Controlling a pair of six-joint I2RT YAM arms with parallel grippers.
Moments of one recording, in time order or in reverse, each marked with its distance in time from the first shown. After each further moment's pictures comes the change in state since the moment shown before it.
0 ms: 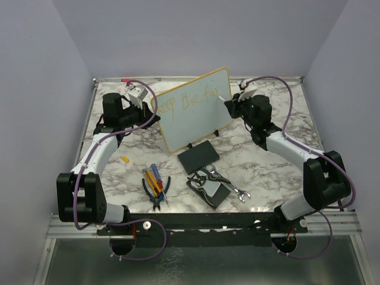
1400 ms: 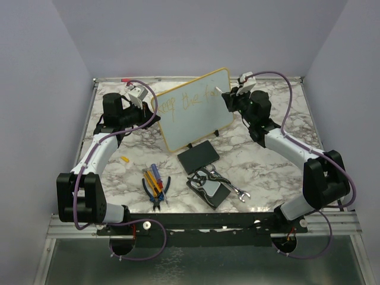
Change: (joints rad) left arm -0.002 -0.001 0.000 0.001 0.000 0.001; right arm 0.031 -0.003 0.065 0.030 0.048 -0.006
